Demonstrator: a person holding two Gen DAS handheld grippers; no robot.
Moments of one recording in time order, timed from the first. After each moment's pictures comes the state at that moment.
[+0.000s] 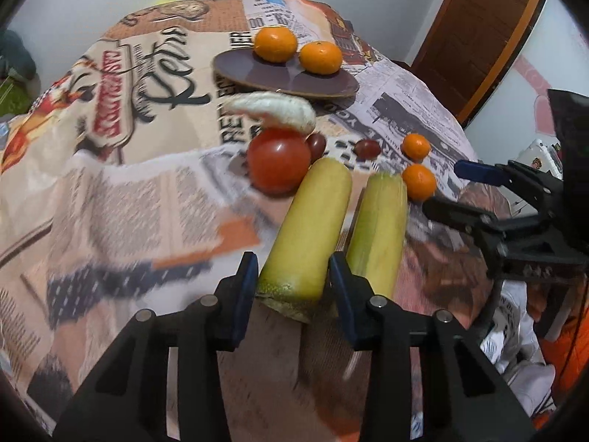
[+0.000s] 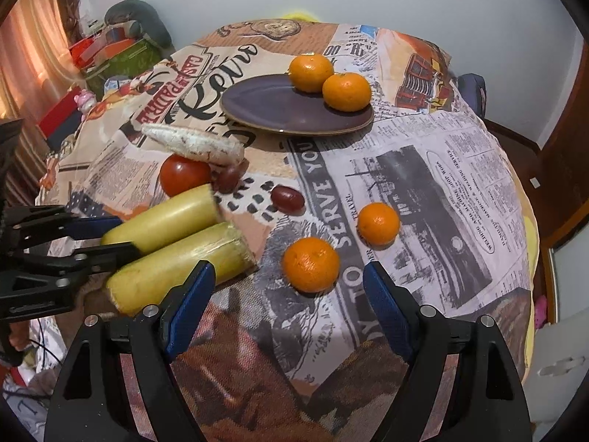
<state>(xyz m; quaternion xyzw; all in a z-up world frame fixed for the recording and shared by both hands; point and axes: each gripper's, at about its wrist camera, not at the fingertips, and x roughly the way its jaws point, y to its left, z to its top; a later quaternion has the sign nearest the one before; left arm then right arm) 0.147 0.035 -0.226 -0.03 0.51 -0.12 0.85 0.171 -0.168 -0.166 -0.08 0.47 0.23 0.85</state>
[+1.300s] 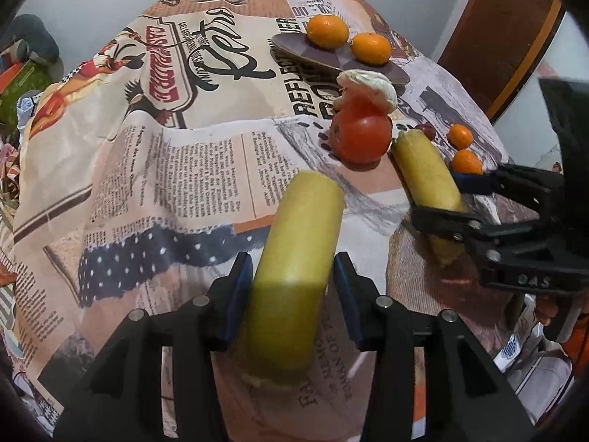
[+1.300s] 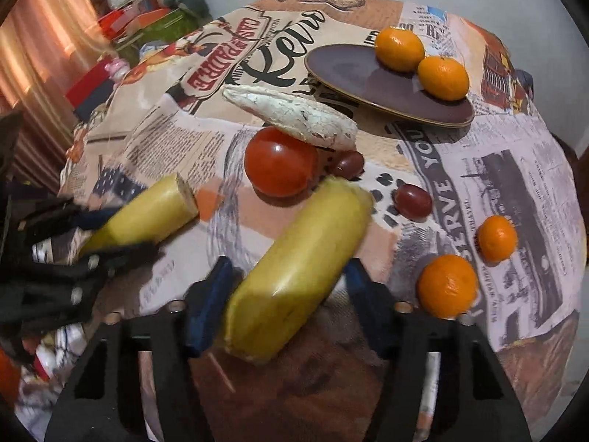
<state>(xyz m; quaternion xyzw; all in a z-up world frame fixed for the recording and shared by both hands) 0.143 0.076 -0.239 -0.03 0.52 -0.08 0.85 0.171 -0.104 -0.186 -0.10 0.50 0.30 0.80</state>
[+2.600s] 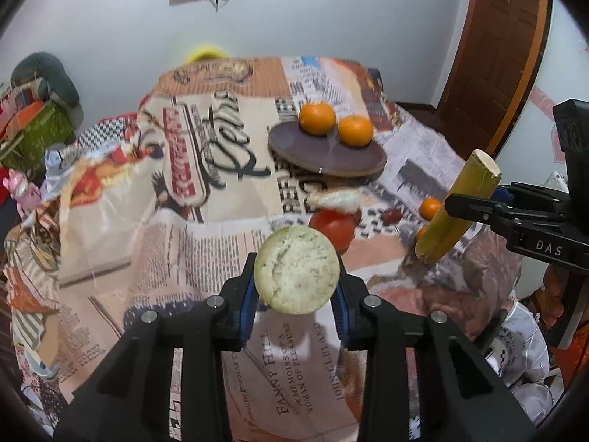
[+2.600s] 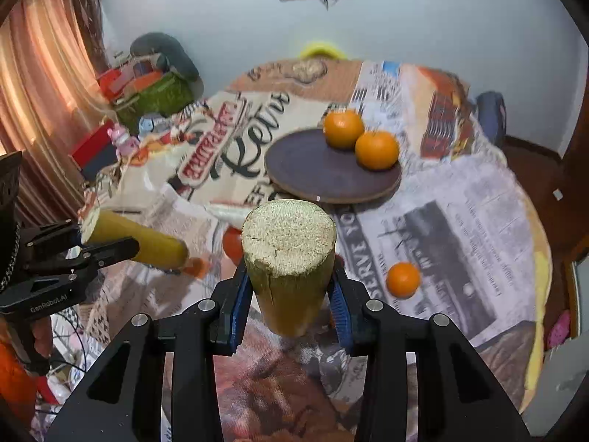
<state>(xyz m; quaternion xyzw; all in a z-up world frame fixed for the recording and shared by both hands) 0.134 0.058 -0.147 -0.01 0.42 -0.05 0.91 0.181 -0.161 -0.103 -0.02 0.42 0.28 0.87</state>
